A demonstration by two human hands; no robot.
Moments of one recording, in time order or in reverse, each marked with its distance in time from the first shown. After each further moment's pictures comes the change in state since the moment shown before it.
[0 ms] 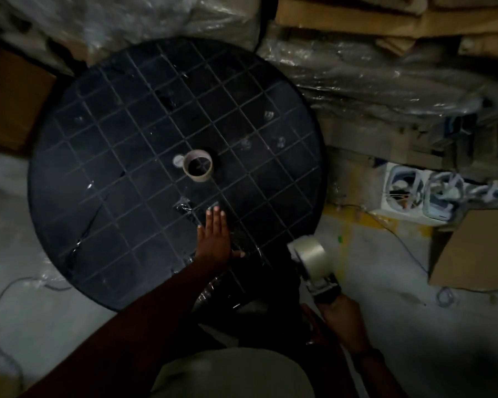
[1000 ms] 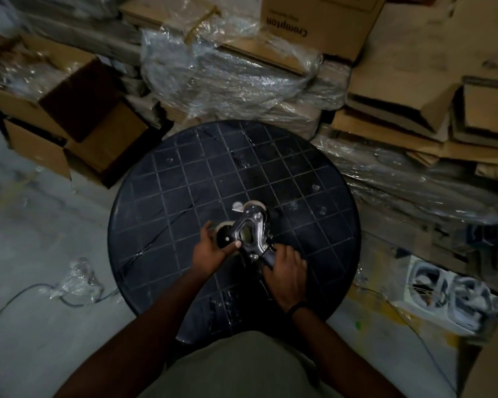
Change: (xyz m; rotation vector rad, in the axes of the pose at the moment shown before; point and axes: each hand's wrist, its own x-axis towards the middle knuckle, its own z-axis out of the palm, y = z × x) left_hand -0.070 -0.107 -0.099 -1.128 0.523 -0.170; right_hand 0.082 -0.224 0.075 -0.320 0.211 -0.410
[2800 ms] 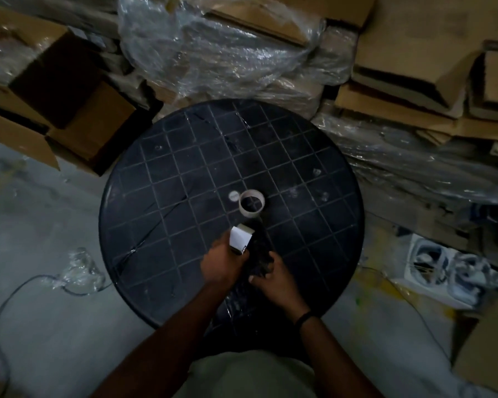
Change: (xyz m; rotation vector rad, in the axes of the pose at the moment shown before) left_hand -0.019 0.018 0.041 0.565 0.076 -0.024; right_hand -0.007 -0.005 0.009 0.829 -0.550 0.384
